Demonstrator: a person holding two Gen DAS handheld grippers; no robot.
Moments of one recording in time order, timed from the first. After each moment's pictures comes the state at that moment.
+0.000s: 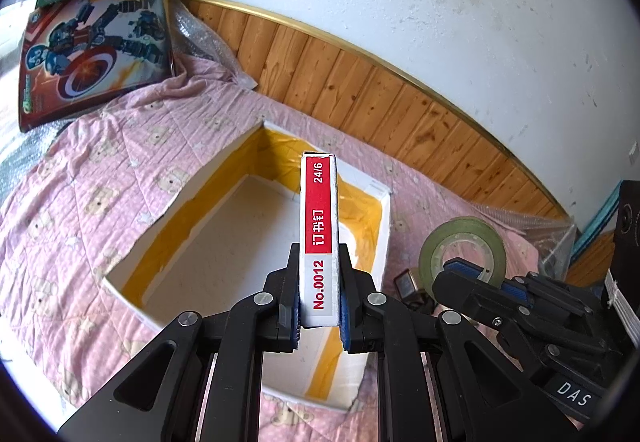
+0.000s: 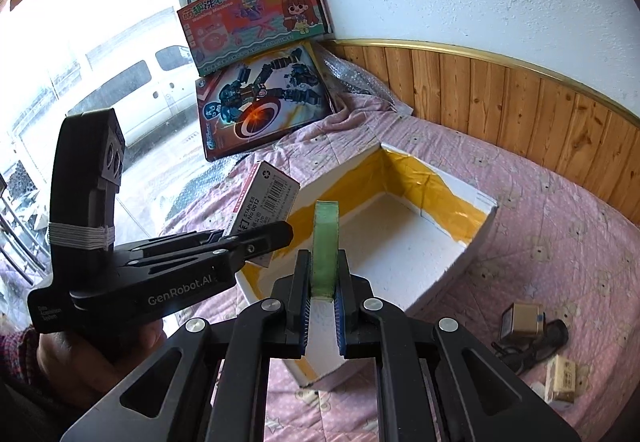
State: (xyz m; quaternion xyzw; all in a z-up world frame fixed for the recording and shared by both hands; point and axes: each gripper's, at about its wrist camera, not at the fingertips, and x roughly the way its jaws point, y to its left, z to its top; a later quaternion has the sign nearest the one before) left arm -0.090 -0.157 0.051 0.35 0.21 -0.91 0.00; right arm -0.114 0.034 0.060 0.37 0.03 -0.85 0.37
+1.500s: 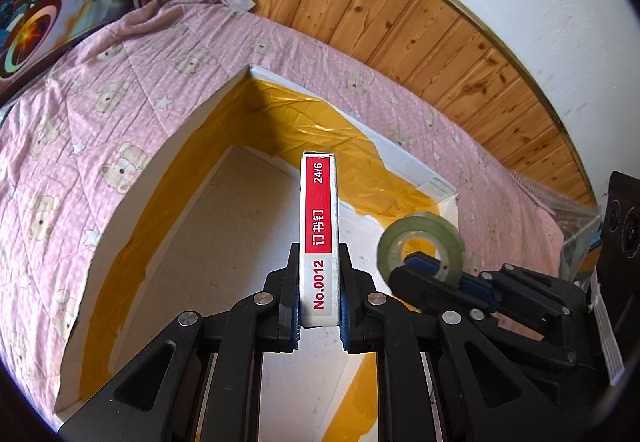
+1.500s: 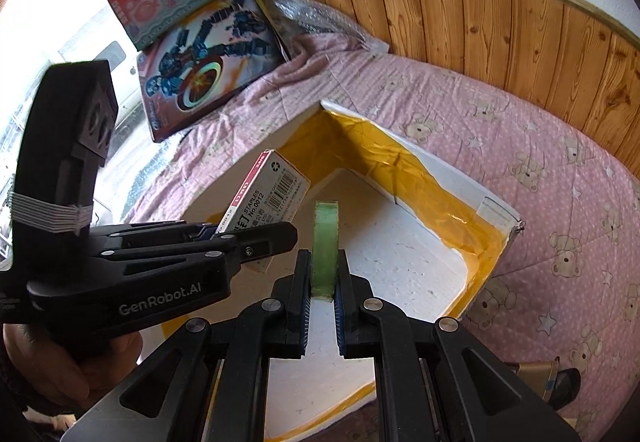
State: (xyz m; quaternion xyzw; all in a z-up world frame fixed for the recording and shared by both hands) left arm -0.250 -0.165 -0.020 0.50 0.21 -0.84 -0.02; right arm -0.273 0.006 -0.025 0.48 0.03 -0.80 0.35
